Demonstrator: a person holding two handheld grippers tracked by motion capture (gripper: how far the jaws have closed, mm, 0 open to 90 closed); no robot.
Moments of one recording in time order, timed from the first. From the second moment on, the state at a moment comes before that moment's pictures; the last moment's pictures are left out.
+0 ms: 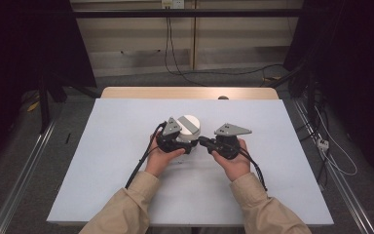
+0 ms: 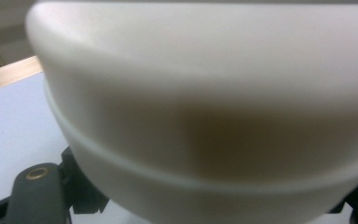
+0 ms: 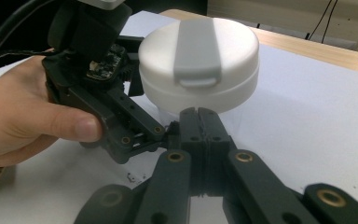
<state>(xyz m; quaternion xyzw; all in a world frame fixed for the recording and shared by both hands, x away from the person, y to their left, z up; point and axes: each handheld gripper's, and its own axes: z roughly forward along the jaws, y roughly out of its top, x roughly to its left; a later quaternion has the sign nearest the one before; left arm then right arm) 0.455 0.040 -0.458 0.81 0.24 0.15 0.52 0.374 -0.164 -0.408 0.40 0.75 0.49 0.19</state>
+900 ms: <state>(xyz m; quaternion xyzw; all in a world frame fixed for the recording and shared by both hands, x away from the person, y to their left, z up) 0.456 0.040 -0.458 0.81 0.24 0.15 0.52 0.385 -0.153 -0.387 0.39 0.74 0.51 0.21</state>
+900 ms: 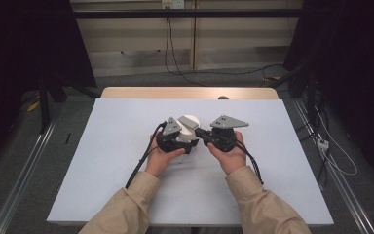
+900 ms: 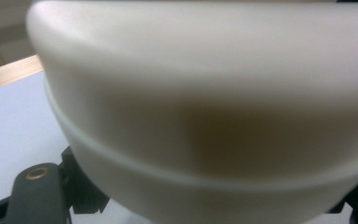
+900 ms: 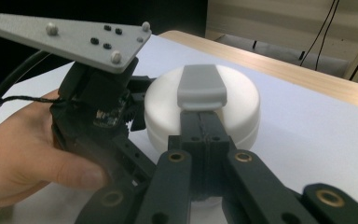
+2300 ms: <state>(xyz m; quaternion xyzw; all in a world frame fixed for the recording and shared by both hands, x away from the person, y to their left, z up) 0.456 0.039 -0.459 0.80 0.25 0.15 0.52 0.413 -0.134 -0.366 0.38 0.74 0.50 0.23</state>
